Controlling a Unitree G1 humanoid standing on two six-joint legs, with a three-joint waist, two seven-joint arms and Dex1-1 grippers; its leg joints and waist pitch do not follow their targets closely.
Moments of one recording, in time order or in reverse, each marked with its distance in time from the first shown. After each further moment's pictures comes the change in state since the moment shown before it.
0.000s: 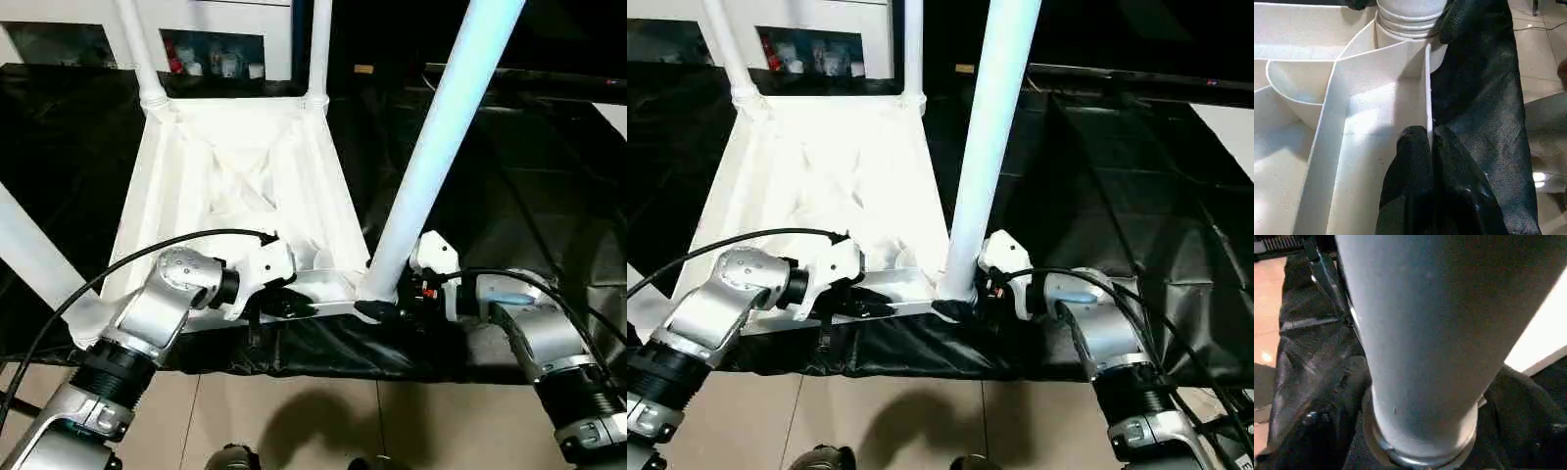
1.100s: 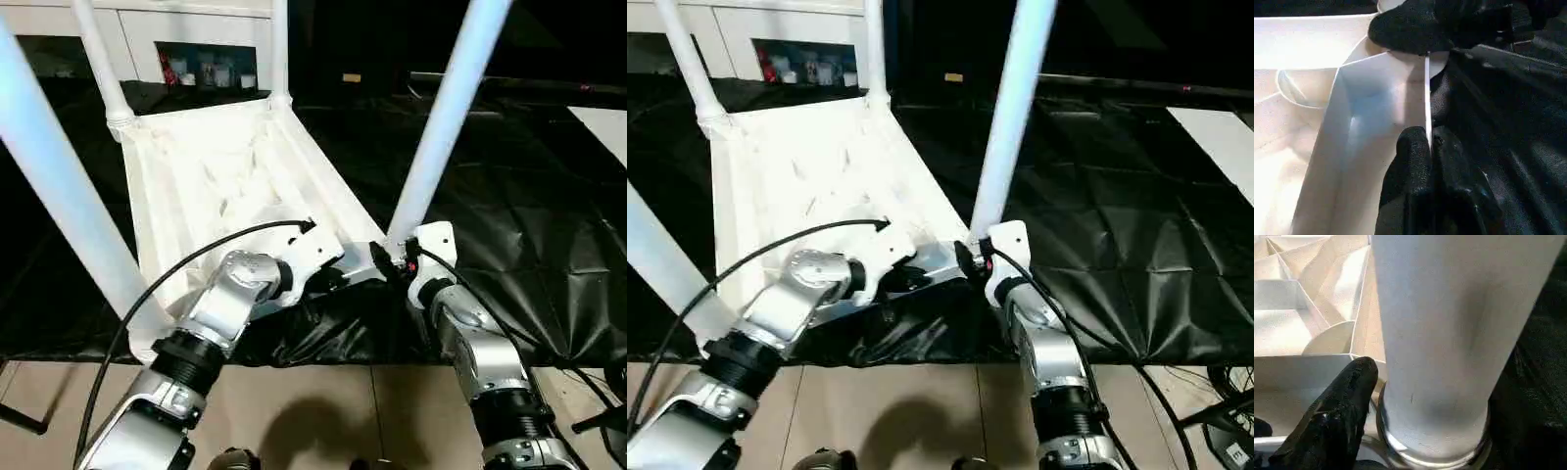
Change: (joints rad) left arm -0.077 -0.277 0.013 0.151 0.143 0.082 0.344; right arm 0.098 0.341 -0.207 -0.045 -0.072 0.097 -0.771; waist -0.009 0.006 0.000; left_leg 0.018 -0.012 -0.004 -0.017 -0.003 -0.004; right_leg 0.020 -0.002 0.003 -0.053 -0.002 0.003
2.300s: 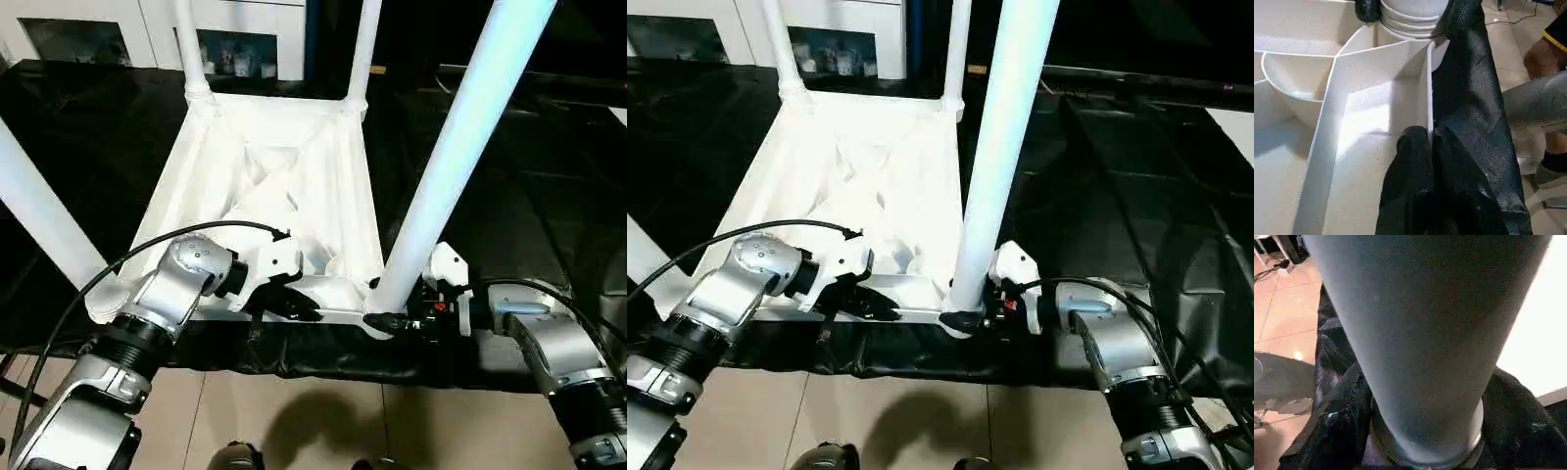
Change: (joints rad) left arm -0.035 0.218 -0.015 0.059 -0.115 -0.194 -0.484; right arm -0.023 -0.367 0.199 -0.039 0.114 -0.051 0.839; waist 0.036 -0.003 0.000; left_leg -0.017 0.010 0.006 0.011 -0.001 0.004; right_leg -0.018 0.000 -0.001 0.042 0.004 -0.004
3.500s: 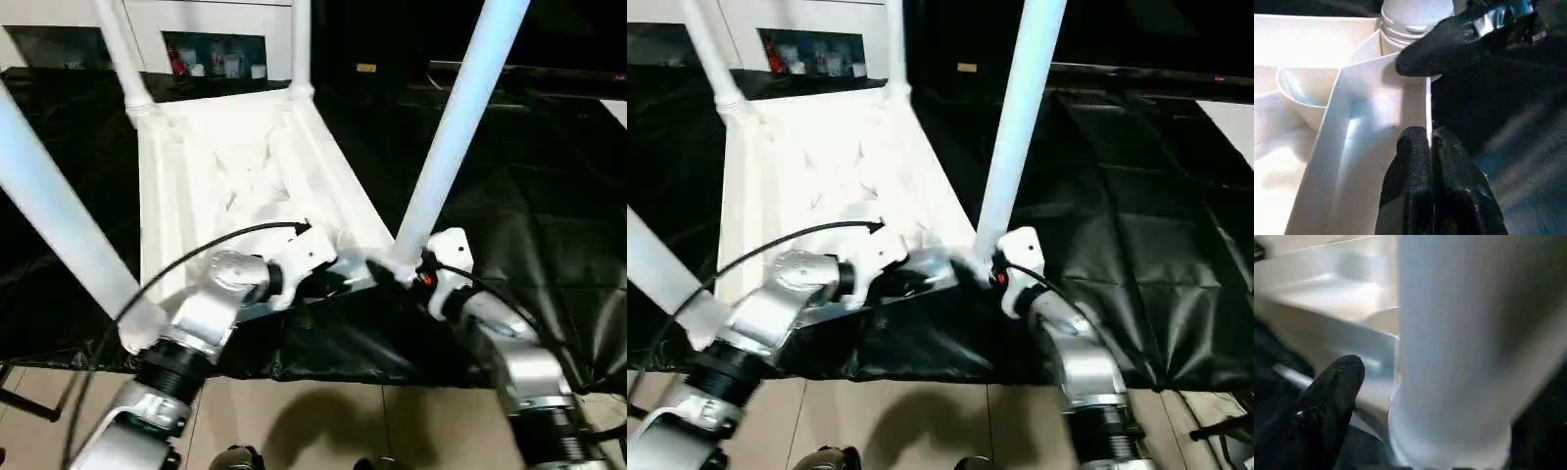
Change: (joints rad) left arm 0.086 -0.128 0.048 -0.144 0.060 0.122 0.272; right arm 0.088 0.167 -0.114 -0.080 -0.047 0.043 -0.444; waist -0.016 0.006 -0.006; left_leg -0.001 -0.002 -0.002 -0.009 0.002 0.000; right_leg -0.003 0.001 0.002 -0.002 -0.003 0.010
